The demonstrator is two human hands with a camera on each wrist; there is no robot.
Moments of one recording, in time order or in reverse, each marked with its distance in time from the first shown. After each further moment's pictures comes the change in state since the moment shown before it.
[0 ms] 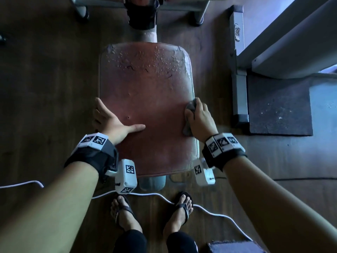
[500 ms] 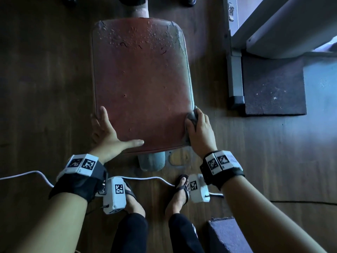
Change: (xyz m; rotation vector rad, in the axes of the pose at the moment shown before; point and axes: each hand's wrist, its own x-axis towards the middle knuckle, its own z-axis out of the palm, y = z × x) left_hand -0.076 -0.067 0.006 0.100 -0.171 0.125; right_hand -0.107 0.030 0.033 0.164 0.119 0.079
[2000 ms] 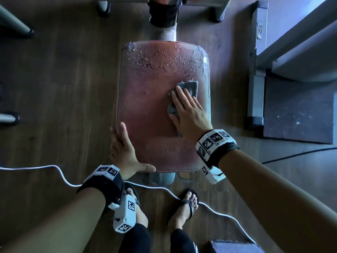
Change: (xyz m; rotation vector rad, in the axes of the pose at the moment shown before) left_hand 0.000 0.010 0.005 0.120 0.068 -0.028; right_hand 0.102 -0.082 0.028 -0.548 -0.066 -0.680
